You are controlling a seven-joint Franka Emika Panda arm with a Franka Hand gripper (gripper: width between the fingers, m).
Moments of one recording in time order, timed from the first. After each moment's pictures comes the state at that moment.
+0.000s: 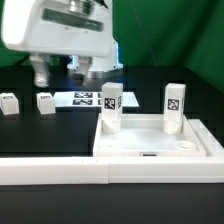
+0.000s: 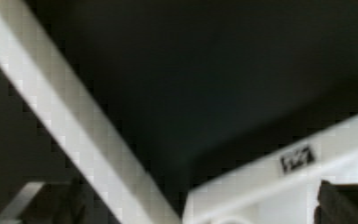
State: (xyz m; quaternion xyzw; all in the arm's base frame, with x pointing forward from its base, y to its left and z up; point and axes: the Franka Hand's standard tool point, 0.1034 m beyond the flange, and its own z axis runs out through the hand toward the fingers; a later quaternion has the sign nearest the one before) arm 0.593 -0.102 0.113 0.92 0.39 0.04 0.08
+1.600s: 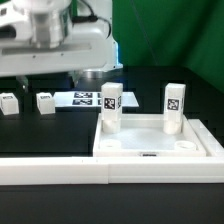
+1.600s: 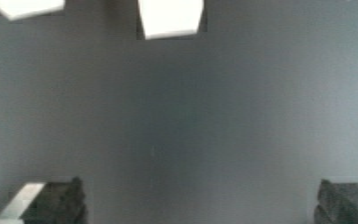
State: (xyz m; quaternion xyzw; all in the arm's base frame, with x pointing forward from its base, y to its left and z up) arm 0.487 -0.116 0.056 0.97 0.08 -0.21 0.00
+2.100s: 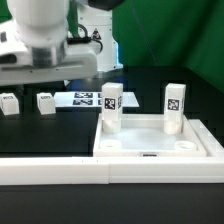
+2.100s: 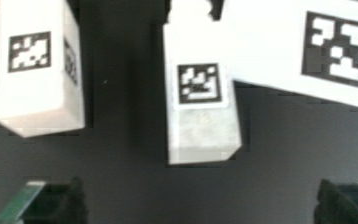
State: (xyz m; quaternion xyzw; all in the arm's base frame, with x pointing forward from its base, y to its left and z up) arm 0.448 -0.126 0.048 0.92 0.09 -0.37 0.01
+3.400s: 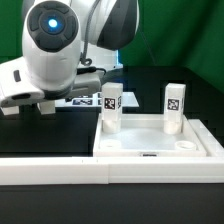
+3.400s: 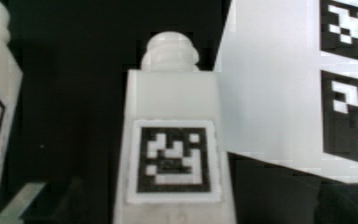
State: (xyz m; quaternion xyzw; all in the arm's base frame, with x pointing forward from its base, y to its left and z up) arm 0.404 -0.123 0.009 0.89 0.12 -0.43 0.01
